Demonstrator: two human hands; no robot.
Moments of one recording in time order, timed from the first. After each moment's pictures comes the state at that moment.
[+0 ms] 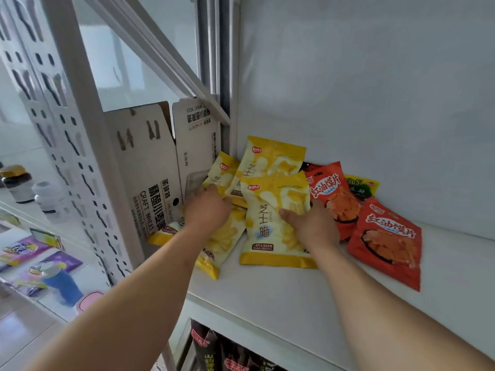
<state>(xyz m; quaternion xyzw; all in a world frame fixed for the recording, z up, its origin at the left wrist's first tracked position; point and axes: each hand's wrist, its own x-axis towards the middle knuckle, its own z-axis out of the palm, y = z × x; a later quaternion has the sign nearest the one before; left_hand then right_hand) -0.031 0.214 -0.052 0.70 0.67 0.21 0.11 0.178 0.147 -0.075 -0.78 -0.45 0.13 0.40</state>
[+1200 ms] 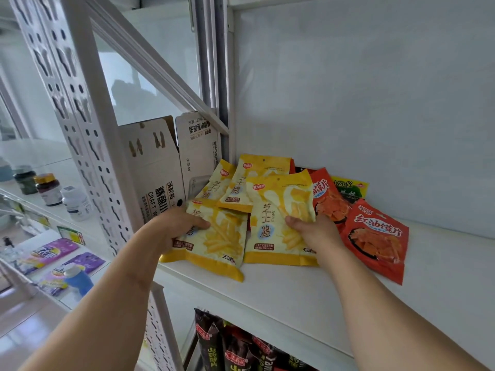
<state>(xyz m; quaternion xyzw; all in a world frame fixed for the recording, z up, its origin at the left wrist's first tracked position) -0.088 0.148 -0.028 0.50 0.62 0.29 0.53 0.204 0.106 -0.074 -0.71 -0.38 0.33 0.50</state>
